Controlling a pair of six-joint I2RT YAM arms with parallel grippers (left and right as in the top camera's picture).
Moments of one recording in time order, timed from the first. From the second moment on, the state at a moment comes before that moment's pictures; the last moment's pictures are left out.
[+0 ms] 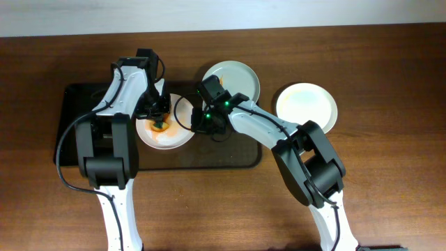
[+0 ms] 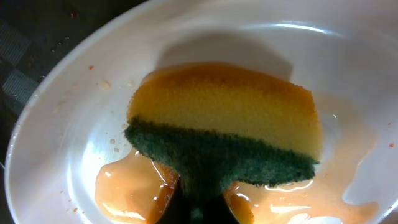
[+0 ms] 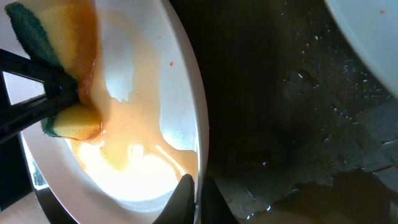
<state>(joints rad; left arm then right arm) -0.08 2.35 1.84 -1.14 0.05 -0.09 0.62 2.25 1.62 -0.47 -0.36 0.70</state>
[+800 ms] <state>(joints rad) -0.06 2.66 3.01 -1.68 0.10 -0.03 0.63 2.25 1.63 -0.58 -0.39 0.60</state>
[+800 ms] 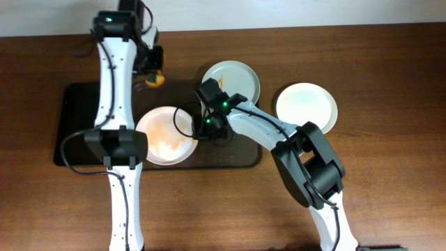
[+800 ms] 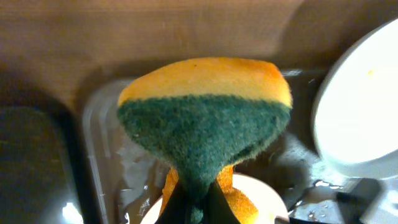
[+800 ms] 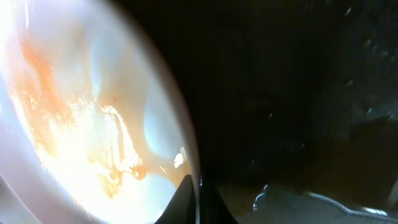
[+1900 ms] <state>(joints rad) 0.04 2.65 3.08 -1.69 0.17 -0.03 0.93 1.74 1.62 -0.62 1.36 0.23</state>
